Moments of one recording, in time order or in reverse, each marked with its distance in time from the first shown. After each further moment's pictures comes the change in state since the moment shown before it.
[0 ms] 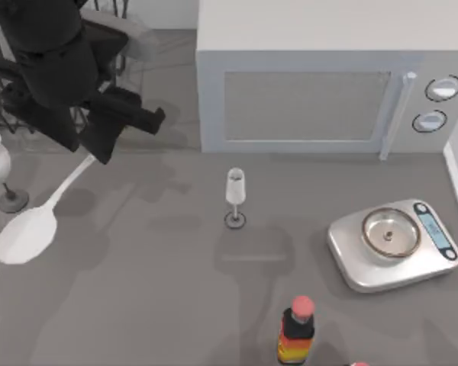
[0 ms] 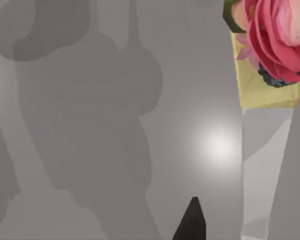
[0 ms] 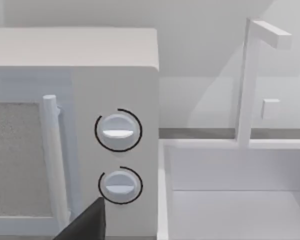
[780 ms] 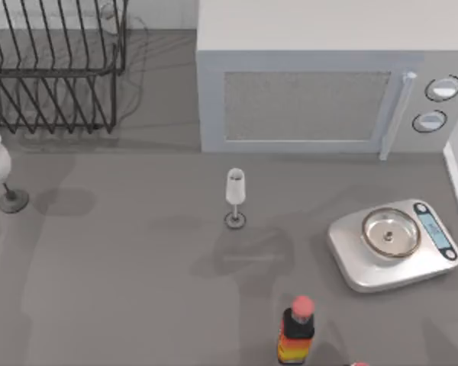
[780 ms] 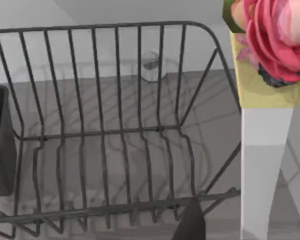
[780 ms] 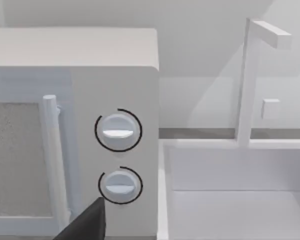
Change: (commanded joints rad) left arm 0.400 -0.549 -0.415 0.841 0.130 -0.015; right arm 0.000 0.000 0.000 0.000 0.000 0.000
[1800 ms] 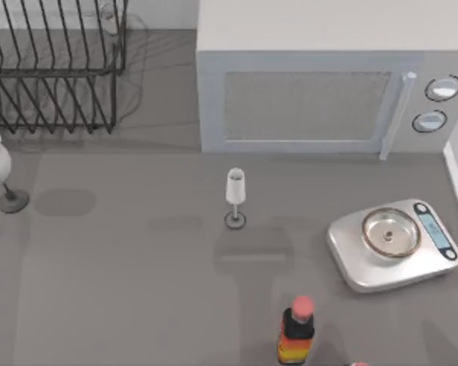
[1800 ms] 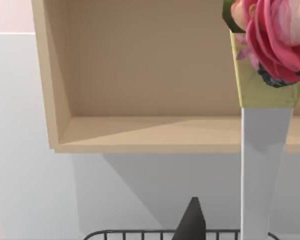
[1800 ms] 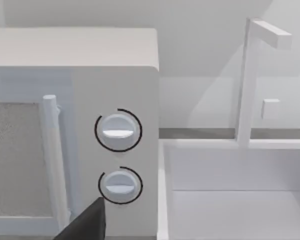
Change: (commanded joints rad) left arm 0.203 -0.256 -0.207 0.488 0.067 -0.011; right arm 0.000 0.000 0.000 0.000 0.000 0.000
